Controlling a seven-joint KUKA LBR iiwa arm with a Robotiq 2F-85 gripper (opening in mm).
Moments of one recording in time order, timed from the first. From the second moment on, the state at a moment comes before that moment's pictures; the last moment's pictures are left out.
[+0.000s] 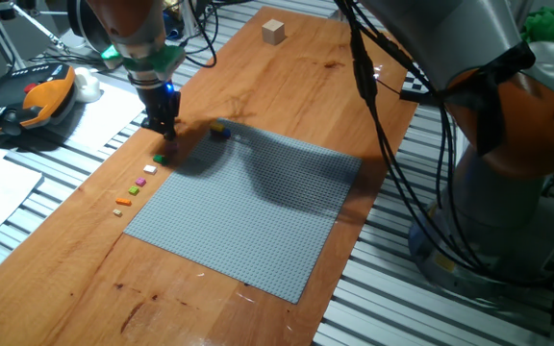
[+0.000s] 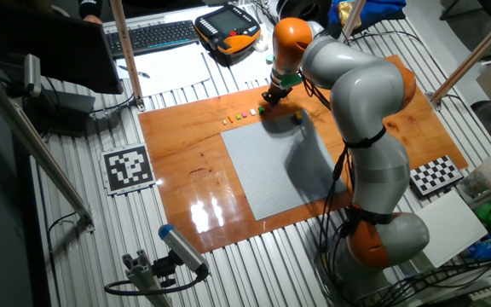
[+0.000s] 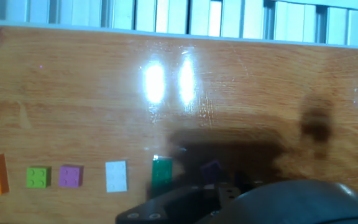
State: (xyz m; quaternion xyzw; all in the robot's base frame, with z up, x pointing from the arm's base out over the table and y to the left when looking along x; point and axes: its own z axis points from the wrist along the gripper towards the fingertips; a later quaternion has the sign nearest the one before) arm 0.678 0.013 0.048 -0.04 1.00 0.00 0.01
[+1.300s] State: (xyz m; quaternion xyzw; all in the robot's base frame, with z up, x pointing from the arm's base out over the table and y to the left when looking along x) arm 0.677 -0.021 0.093 -0.05 1.00 0.00 -0.04
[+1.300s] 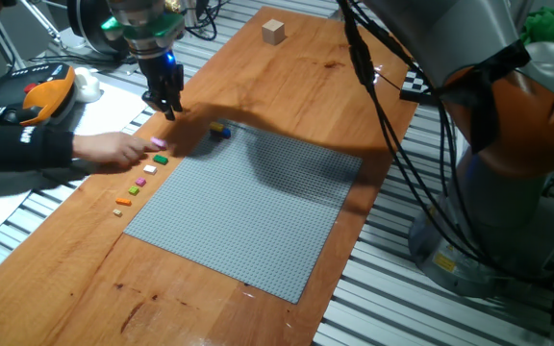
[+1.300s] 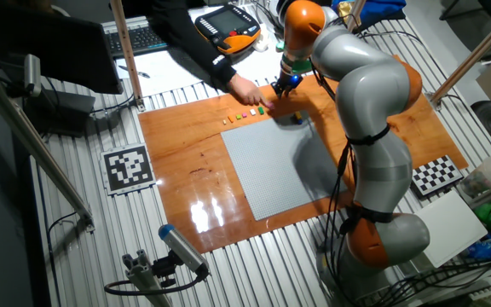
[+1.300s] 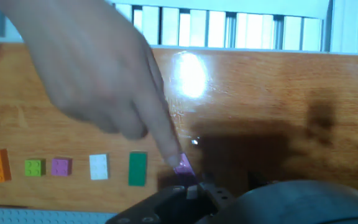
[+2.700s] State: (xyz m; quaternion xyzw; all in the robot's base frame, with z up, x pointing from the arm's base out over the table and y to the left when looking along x) arm 0.674 -0.022 0.097 -0.04 1.00 0.00 -0.05
